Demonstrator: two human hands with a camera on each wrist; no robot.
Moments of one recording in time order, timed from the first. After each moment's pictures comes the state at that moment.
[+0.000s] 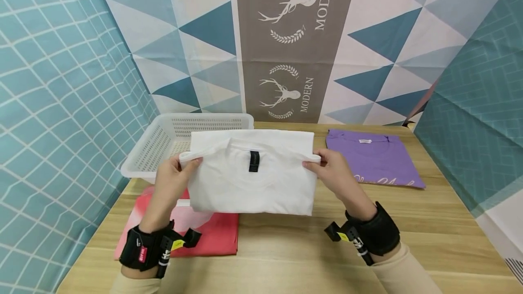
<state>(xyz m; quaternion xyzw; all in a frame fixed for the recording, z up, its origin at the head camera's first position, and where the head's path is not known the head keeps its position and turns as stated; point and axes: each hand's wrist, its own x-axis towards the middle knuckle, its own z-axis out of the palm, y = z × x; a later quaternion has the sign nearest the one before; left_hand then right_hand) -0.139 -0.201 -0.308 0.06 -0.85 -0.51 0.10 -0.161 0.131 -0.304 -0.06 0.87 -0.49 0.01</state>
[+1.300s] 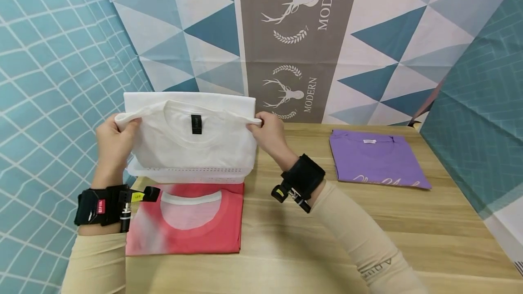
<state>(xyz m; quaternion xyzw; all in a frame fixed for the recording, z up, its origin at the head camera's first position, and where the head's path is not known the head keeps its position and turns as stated) -0.185 -0.296 -0.258 0.17 -0.83 -0.45 0.28 -0.225 0.004 -0.269 -0.09 0.87 -0.48 -0.11</state>
